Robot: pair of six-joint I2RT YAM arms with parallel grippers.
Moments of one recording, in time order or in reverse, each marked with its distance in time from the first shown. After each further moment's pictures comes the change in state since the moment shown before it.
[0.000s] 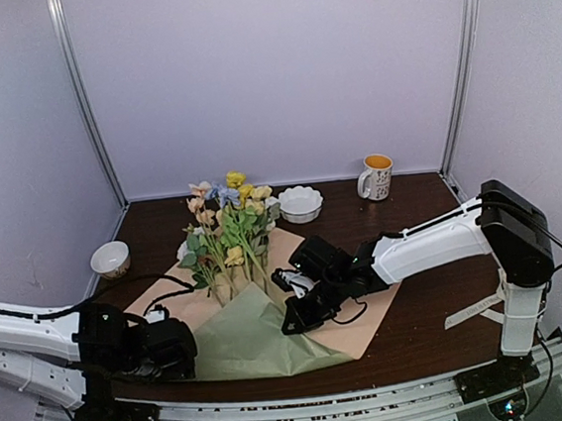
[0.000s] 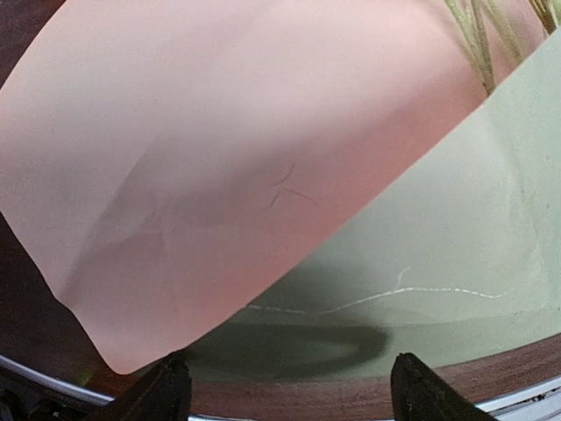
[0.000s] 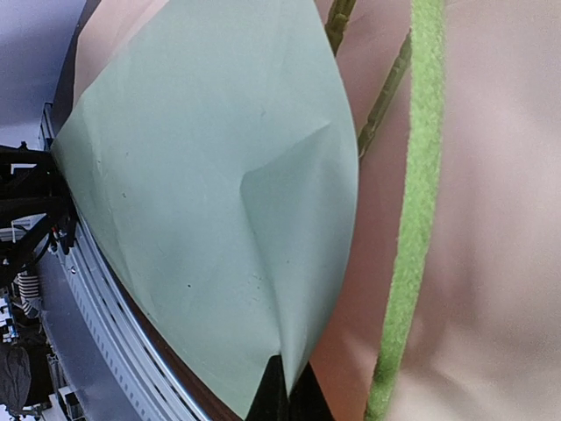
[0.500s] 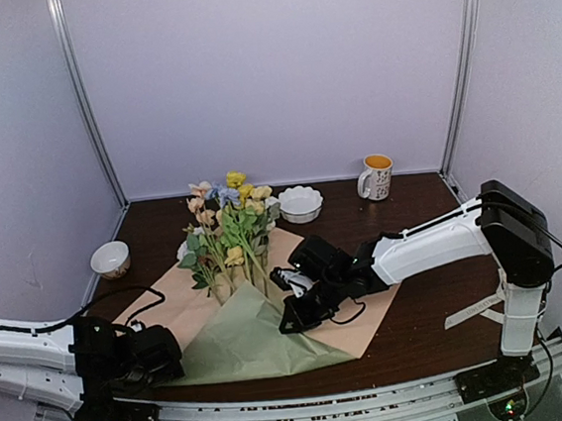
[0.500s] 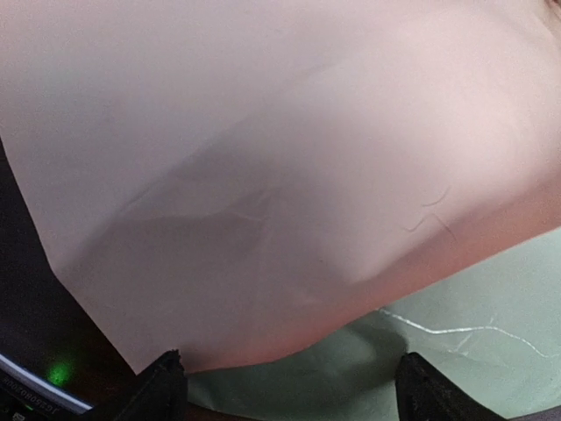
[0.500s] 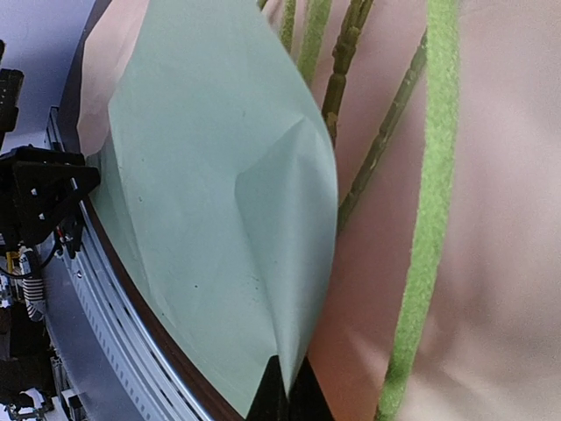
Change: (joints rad) left arm 0.101 -0.130 -0.201 0.078 0.043 -0.208; right arm 0.003 0.000 -0.001 0.022 0.001 0.011
